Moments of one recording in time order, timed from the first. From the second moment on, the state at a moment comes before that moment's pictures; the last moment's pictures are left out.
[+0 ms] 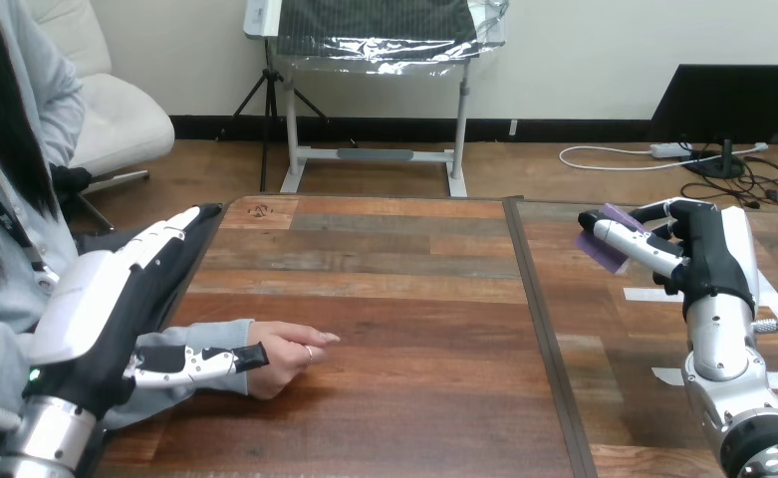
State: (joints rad) left arm -0.05 0.49 0.14 0.49 0.63 -0.74 0.21; right arm -0.72 -0.35 -0.06 1.31 -0.19 -0.36 -0.29
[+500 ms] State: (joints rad) left arm -0.13 0.55 0.04 0.59 0.65 -0.66 0.21; right arm -0.72 -0.35 -0.08 1.31 -0.16 -0.39 -0.26
